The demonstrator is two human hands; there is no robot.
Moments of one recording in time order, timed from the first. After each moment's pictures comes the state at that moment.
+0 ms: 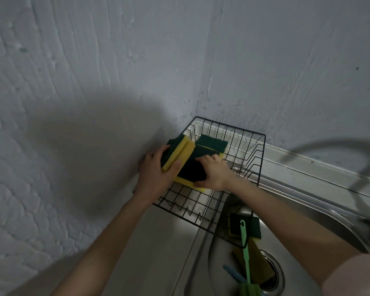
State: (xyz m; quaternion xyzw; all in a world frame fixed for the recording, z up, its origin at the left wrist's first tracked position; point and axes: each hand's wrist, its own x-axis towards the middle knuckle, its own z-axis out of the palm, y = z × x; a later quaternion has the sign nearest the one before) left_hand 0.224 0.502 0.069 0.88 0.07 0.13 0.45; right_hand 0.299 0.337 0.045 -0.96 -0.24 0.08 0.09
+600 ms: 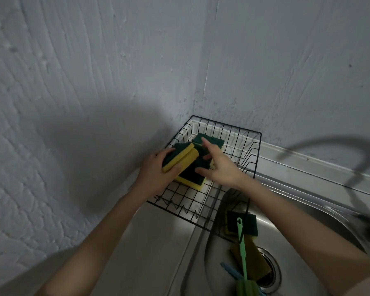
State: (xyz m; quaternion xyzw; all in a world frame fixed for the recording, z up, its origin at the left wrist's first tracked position) left_hand 0.228 0.501 0.068 0.90 -0.01 0.08 0.42; right_hand 0.284 0.316 0.068 -0.90 -0.23 0.06 0.35
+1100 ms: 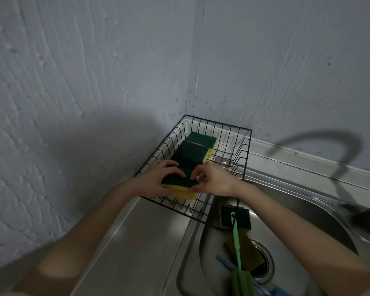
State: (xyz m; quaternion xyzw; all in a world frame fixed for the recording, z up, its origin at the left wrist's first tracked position) left_hand 0.229 0.506 0.066 0.95 -0.21 -0.12 0.22; right_hand 0.245 0.311 0.076 -0.93 -0.25 0.15 0.22
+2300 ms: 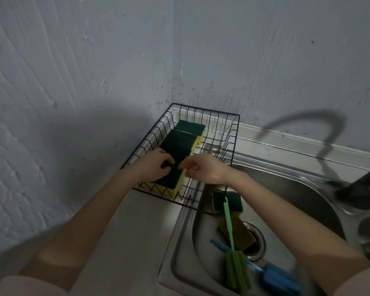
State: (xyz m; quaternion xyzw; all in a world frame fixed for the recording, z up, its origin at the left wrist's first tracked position) left_hand 0.238 0.479 0.071 0.97 -0.16 -0.12 0.16; right_hand 0.230 0.307 0.083 -0.93 -0.25 0.17 0.23
